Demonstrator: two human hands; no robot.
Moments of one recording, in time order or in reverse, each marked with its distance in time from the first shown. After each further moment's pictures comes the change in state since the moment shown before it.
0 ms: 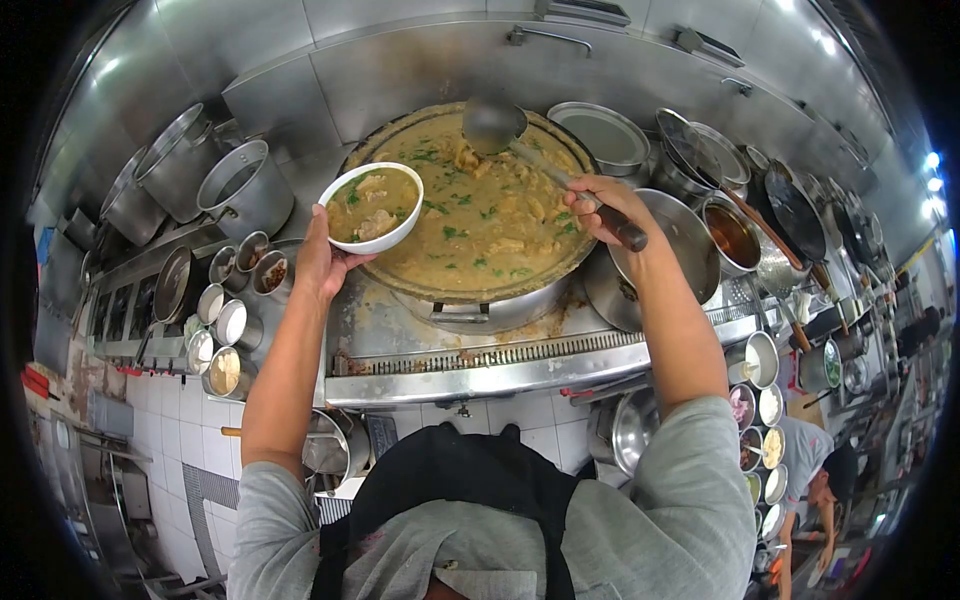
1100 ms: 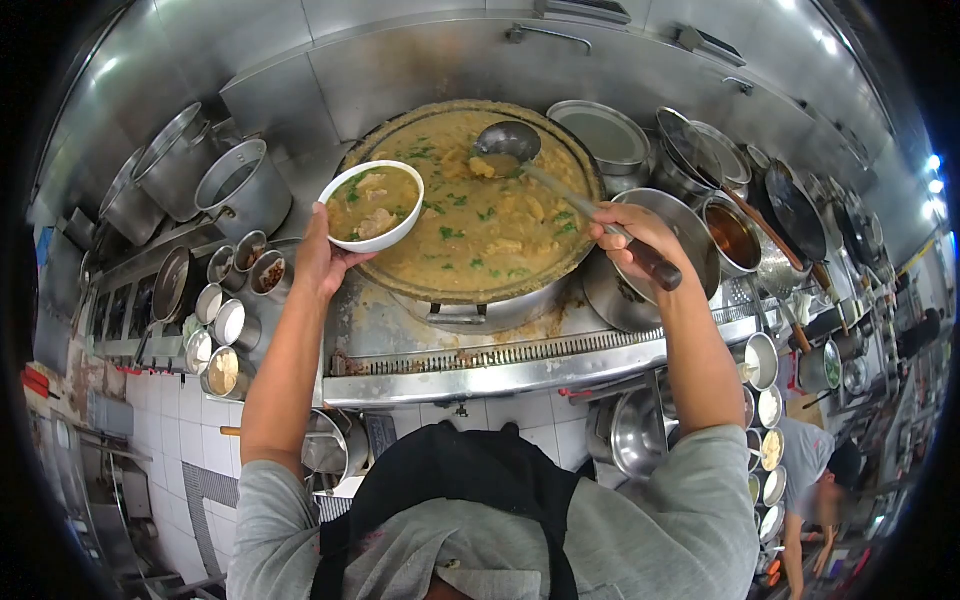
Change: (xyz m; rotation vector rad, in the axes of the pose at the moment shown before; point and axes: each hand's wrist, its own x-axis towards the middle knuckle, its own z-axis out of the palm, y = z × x) left_hand 0.009 -0.004 0.002 -0.002 -0.003 0.016; right_hand -0.065 0.001 0.007 0.002 0.034 0.045
